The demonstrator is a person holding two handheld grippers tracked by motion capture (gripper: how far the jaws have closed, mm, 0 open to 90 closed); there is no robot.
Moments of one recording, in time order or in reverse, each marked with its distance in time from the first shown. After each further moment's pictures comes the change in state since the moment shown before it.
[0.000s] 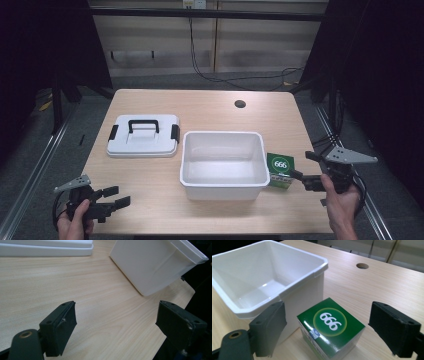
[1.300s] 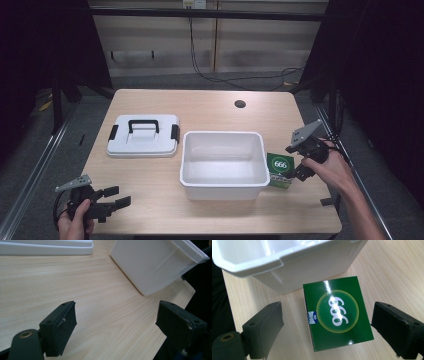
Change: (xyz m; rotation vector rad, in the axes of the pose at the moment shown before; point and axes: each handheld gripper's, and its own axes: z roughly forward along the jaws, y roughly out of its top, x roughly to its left) left arm 0.000 0.000 0.001 0.007 -0.004 -0.005; right arm -0.019 0.055 0.066 0.569 0.311 -0.382
